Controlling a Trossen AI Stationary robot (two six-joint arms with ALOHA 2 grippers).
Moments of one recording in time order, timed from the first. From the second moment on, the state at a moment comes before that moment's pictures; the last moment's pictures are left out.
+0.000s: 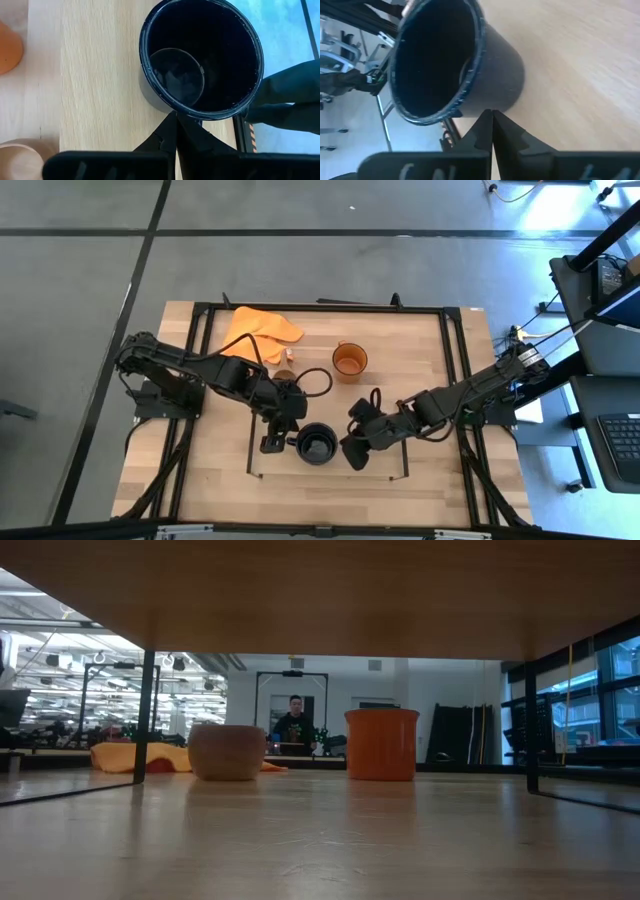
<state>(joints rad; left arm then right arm) -0.27 1.56 1.58 -0.97 0.09 -0.28 0.46 1.57 1.34 -0.51 0.21 1.16</state>
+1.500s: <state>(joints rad) -0.47 1.54 1.58 -1.06 -0.09 -0.68 0.26 1.57 1.34 -0.53 0.19 0.91</state>
